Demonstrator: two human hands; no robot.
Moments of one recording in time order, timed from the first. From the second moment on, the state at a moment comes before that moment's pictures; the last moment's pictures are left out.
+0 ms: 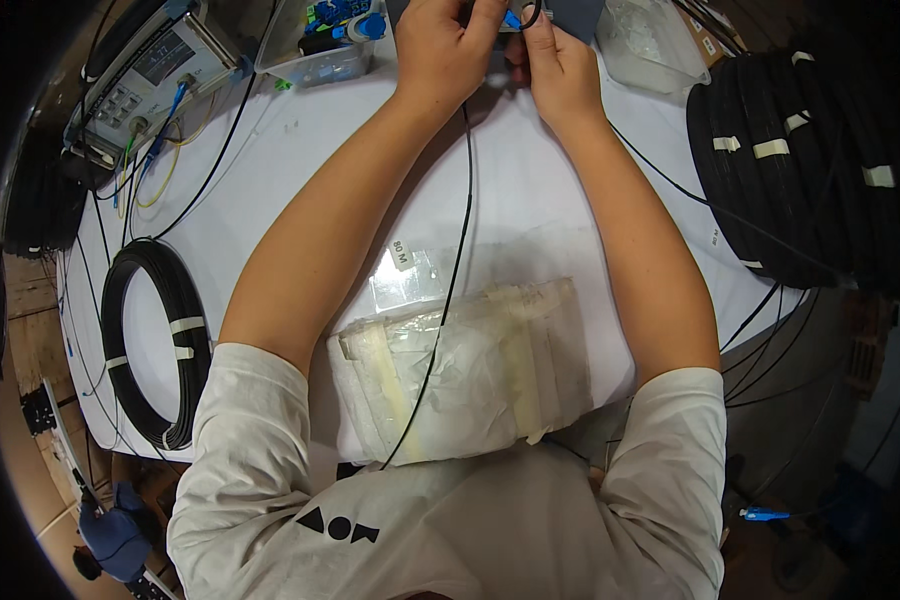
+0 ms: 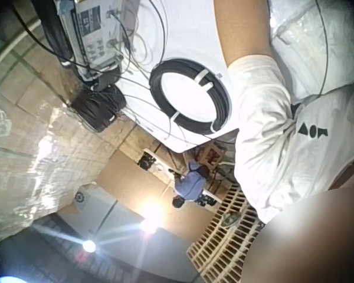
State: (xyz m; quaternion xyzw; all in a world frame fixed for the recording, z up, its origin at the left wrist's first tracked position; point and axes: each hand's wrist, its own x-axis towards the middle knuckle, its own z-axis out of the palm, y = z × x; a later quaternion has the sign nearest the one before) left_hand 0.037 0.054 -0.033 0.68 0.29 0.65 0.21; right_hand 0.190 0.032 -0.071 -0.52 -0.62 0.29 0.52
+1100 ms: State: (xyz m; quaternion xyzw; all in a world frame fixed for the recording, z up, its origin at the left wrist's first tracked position) left_hand 0.037 0.053 -0.034 0.67 0.28 0.65 0.20; right_hand 0.196 0.038 -0.081 -0.49 -0.60 0.31 0.55
